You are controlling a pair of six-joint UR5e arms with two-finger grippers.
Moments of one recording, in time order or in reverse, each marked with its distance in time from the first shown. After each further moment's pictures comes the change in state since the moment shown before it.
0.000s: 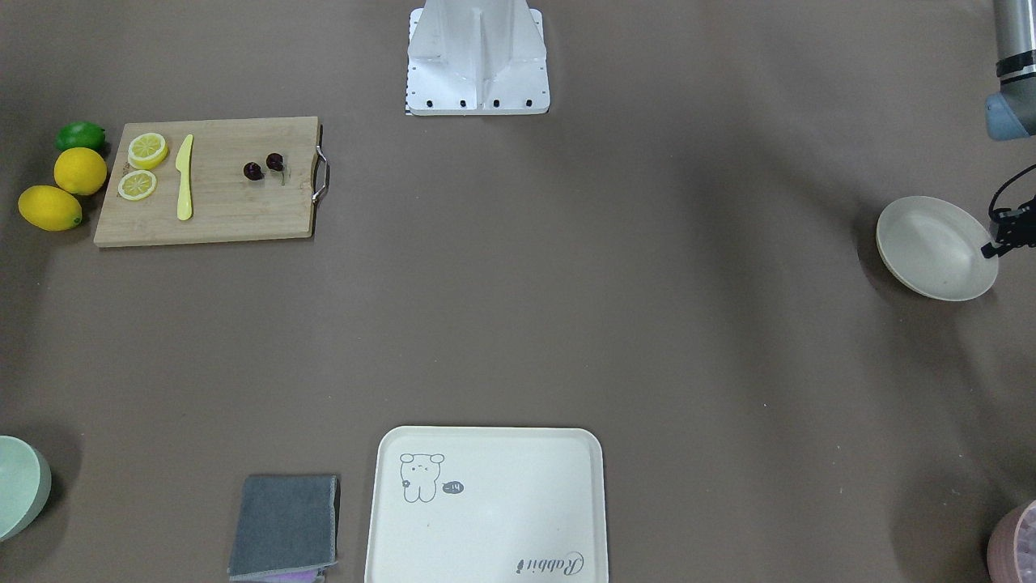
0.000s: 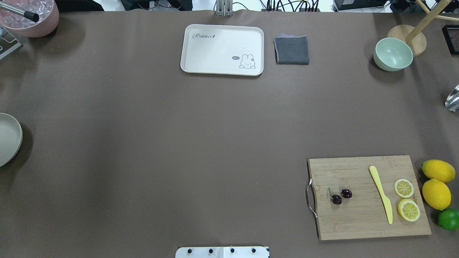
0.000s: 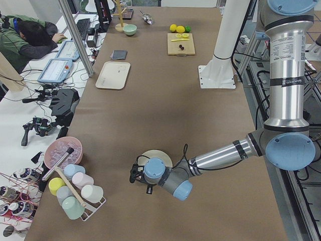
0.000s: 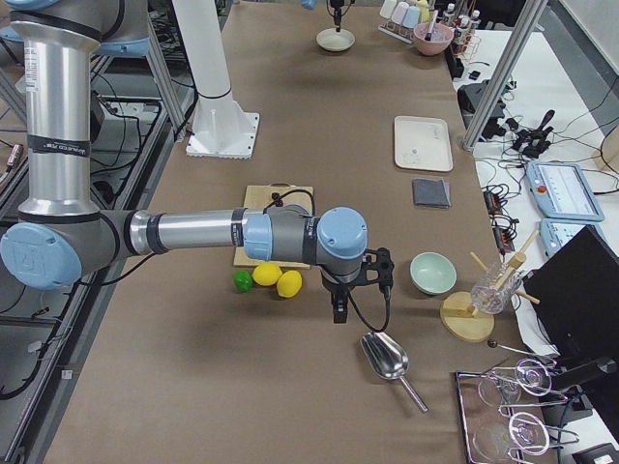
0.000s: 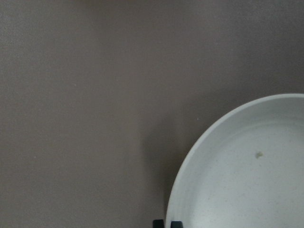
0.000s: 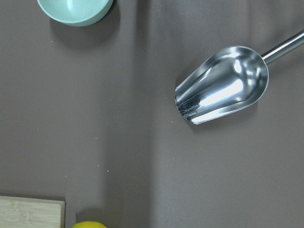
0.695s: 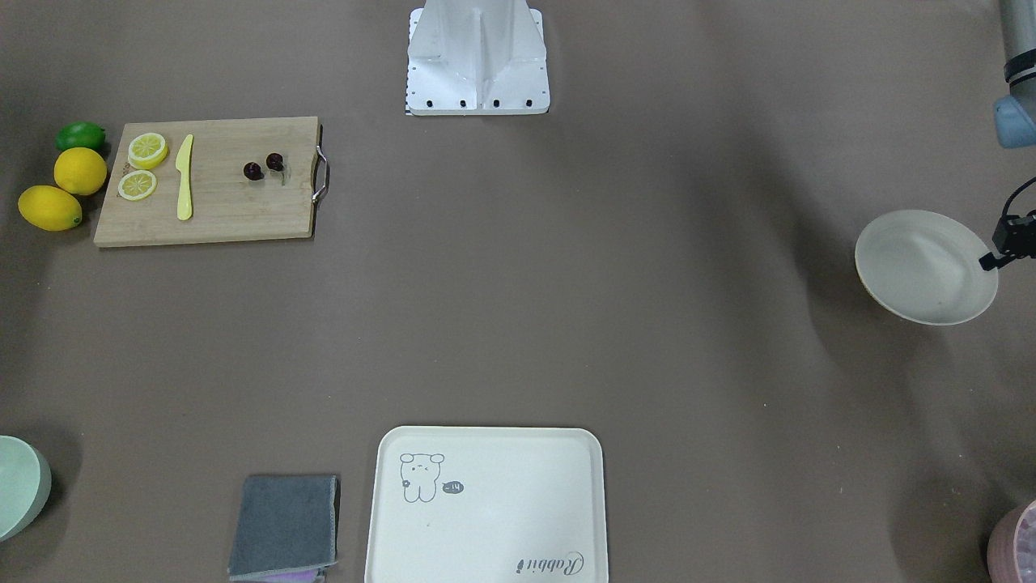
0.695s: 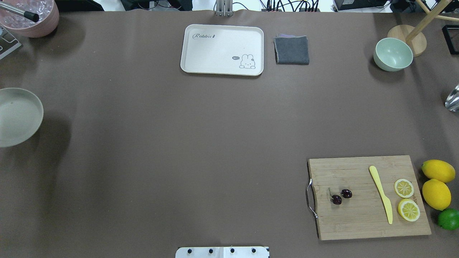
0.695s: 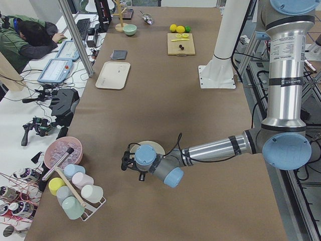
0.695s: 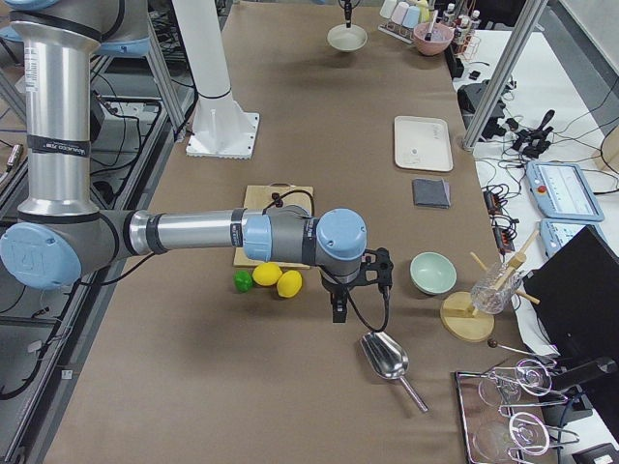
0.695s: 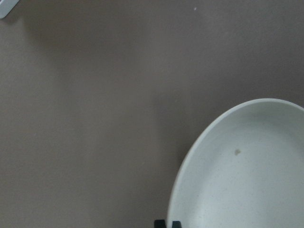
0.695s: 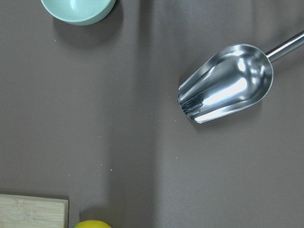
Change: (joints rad) left arm -0.044 -0.064 -0.182 0.151 -0.118 -0.160; right arm 0.000 -0.003 -0.001 0.000 0.015 -0.003
